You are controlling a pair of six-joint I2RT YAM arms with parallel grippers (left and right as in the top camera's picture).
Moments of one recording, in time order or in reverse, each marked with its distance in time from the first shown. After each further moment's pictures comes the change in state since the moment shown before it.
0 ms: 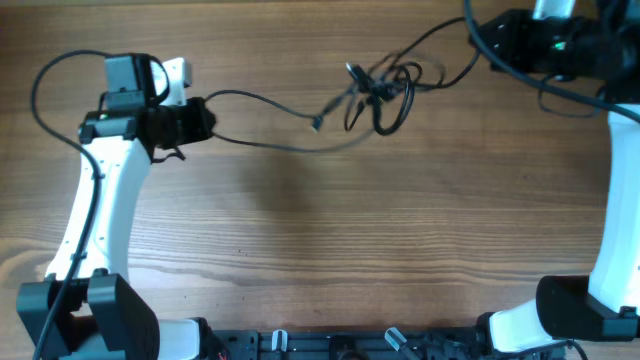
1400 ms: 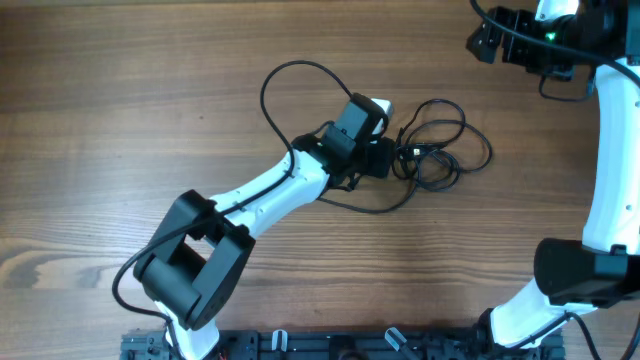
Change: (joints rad) left arm -0.793 0.334 0.006 0.490 -0.165 -0.327; right arm -0.074 0.150 0.001 -0.050 0.211 0.029
